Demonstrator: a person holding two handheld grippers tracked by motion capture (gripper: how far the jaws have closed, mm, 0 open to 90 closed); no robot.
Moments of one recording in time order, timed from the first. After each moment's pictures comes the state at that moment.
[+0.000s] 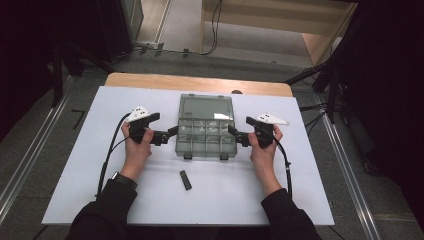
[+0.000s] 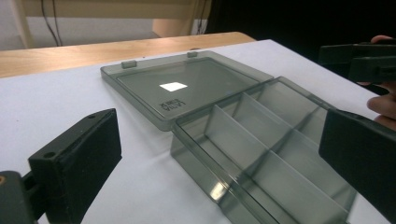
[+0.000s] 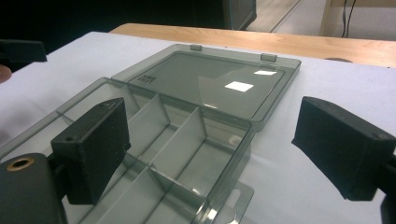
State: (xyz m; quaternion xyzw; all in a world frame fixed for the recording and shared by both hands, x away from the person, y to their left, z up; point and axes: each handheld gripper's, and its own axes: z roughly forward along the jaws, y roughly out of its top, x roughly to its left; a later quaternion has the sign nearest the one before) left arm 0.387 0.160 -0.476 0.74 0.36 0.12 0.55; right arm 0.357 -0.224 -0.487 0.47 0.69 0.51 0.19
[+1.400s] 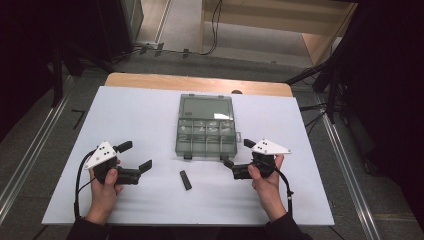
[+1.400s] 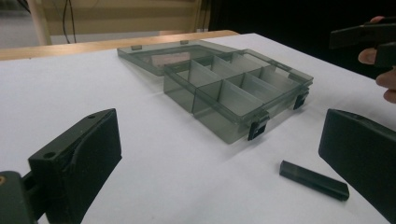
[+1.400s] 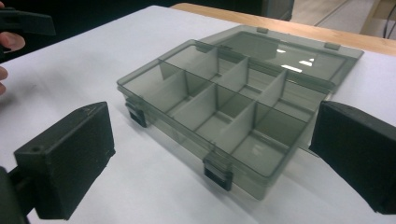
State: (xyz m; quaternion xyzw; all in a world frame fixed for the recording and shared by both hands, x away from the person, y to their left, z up) left arm 0.275 0.227 -0.477 0.74 0.33 0.17 0.56; right arm 0.266 -0.202 -0.473 0.40 0.74 0.51 0.18
